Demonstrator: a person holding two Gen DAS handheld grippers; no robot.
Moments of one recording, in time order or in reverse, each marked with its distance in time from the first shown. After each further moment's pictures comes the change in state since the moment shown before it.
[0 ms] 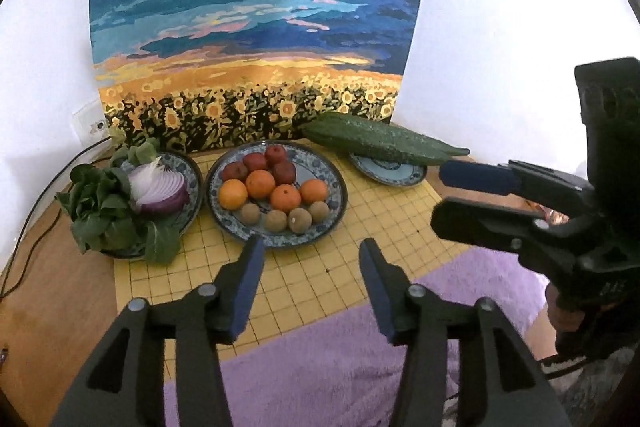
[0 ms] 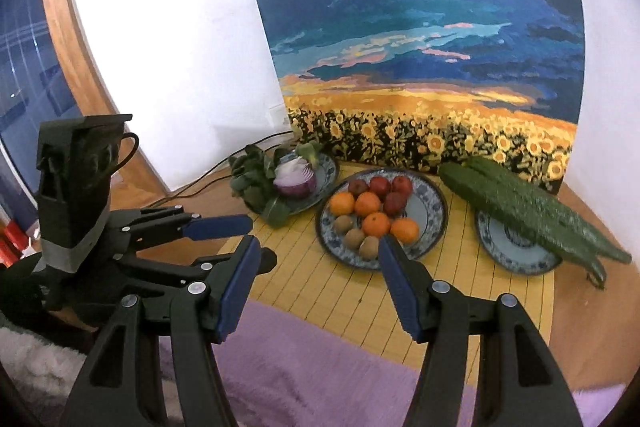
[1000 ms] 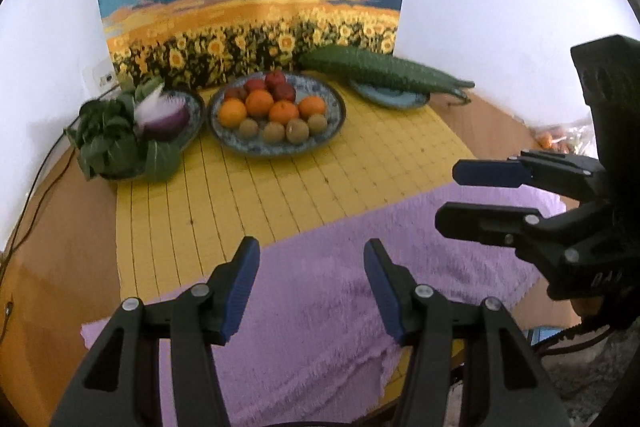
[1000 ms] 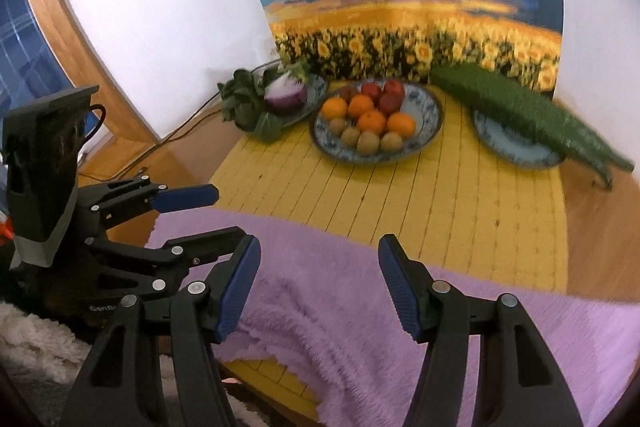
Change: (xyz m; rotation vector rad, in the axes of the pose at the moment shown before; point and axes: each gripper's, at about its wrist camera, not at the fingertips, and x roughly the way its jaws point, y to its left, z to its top) left arm 0.002 -0.021 -0.064 0.032 0.143 0.079; right arm 0.005 0.002 -0.067 0.084 0.185 -0.027
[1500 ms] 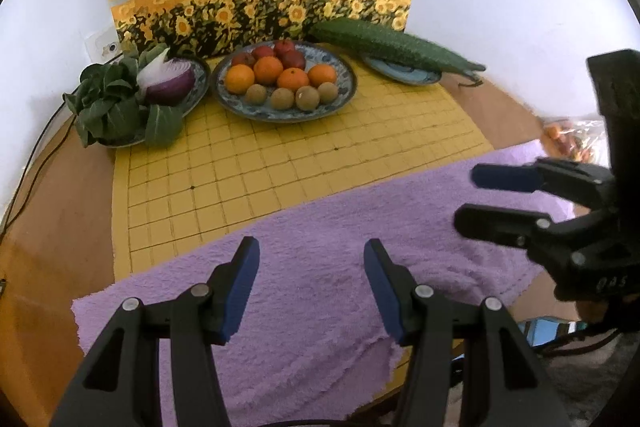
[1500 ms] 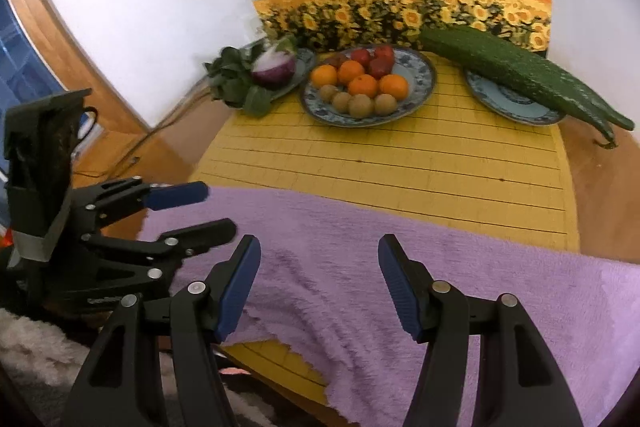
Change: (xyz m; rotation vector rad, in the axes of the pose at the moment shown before) left arm 0.013 0.008 -0.012 -0.030 0.074 0.019; right arm 0.009 -0.003 -0.016 0.048 0.058 -0.047
